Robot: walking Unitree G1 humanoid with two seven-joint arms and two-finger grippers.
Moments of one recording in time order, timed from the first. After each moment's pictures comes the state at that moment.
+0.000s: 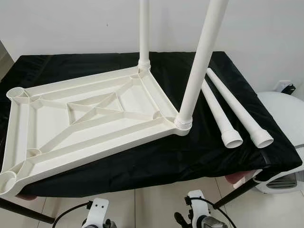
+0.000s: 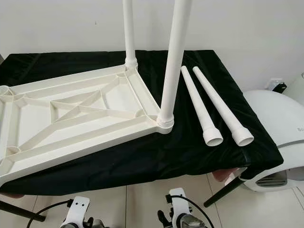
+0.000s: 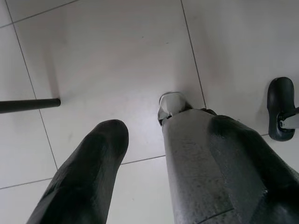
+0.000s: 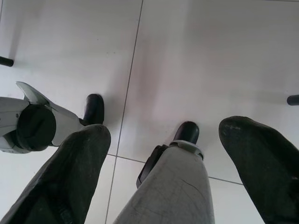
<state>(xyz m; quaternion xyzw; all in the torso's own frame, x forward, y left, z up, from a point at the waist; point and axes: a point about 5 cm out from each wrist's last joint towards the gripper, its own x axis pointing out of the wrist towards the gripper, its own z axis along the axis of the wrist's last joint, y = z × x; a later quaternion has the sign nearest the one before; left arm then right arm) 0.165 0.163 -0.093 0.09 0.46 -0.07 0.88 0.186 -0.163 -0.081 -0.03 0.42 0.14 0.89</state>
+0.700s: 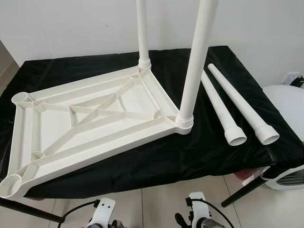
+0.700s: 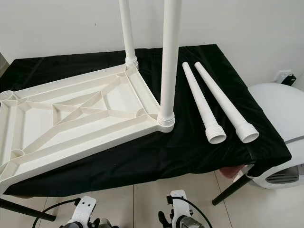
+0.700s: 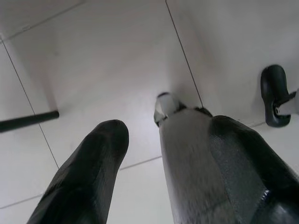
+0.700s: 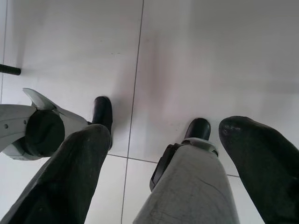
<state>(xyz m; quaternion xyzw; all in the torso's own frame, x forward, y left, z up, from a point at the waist) 0.177 0.155 -0.088 0.11 0.44 -0.11 0.88 0.182 -0.162 -0.083 -0.01 0.43 0.11 0.90</state>
